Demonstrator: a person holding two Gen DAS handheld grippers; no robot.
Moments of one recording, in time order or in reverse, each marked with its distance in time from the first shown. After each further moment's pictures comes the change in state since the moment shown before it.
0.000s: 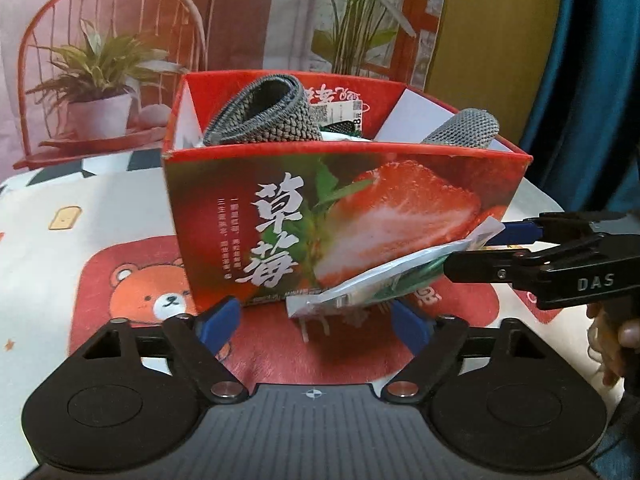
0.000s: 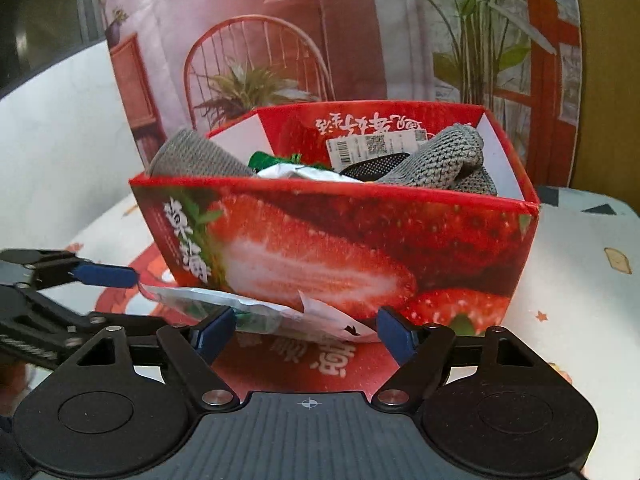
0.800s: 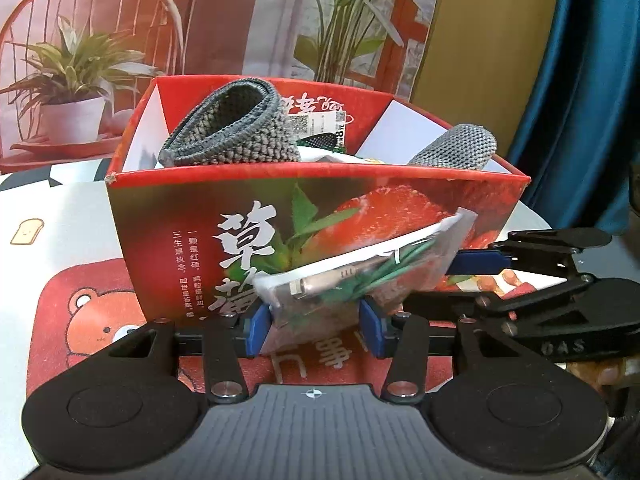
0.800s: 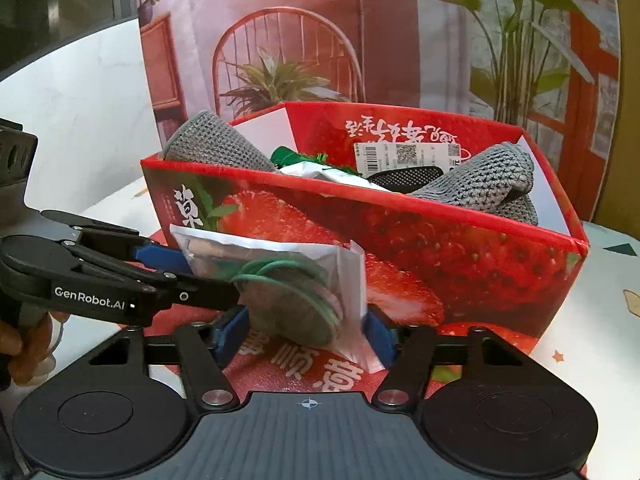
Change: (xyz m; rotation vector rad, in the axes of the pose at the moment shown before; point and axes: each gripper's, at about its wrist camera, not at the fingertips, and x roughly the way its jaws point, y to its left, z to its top) left arm 0.023 -0.004 0.014 -0.014 -0.035 -0.068; right arm 0.021 0.011 0.002 -0.136 0.001 0.020
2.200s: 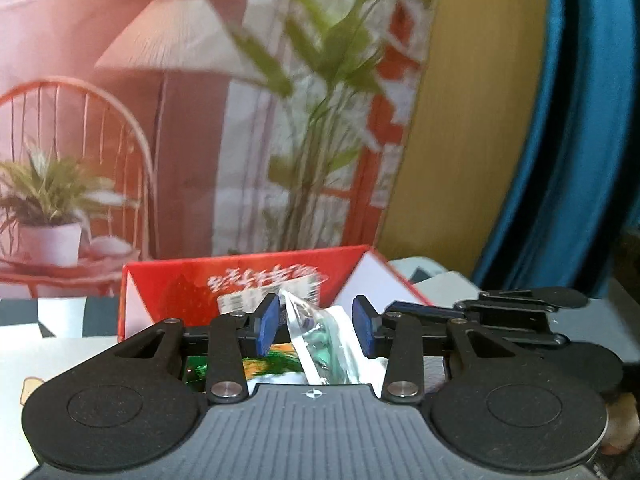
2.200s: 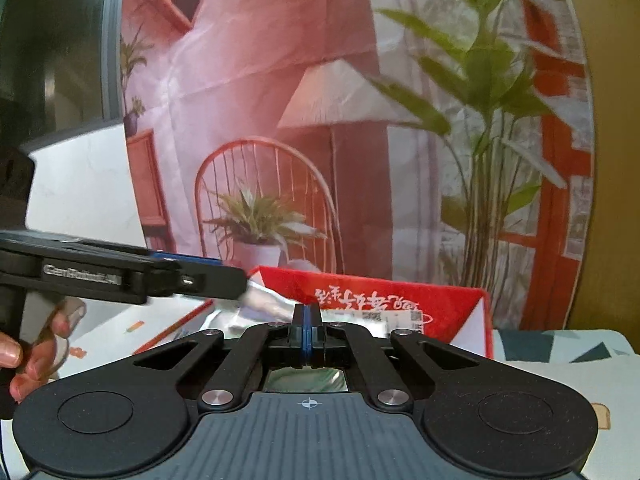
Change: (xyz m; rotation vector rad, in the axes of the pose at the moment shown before) left arm -0.017 -0.011 0.131 0.029 -0.158 -0.030; right arm -0.036 -0.029 0.105 0.025 -0.259 -0.027
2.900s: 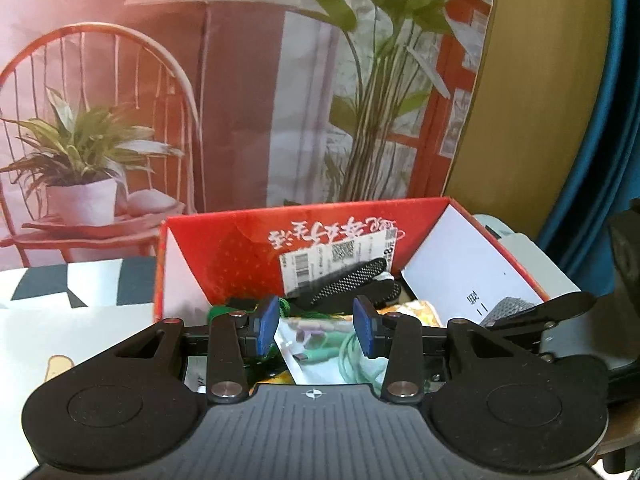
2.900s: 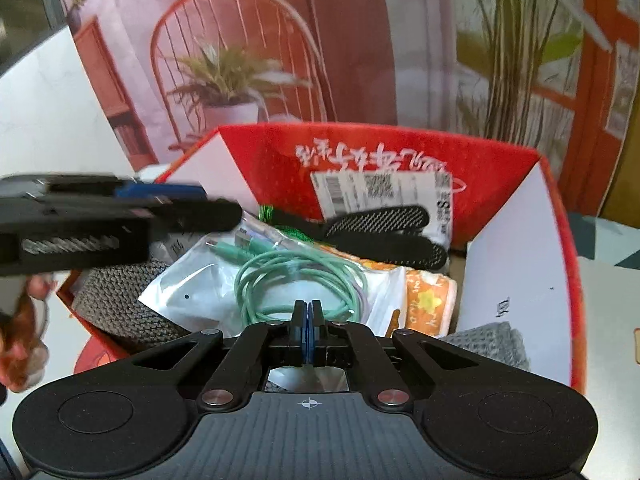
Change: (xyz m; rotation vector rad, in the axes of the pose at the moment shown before) left arm 0.040 0.040 -0.003 -0.010 0.141 0.135; right arm 0.106 -0.009 -0.024 0.095 0.463 -0.006
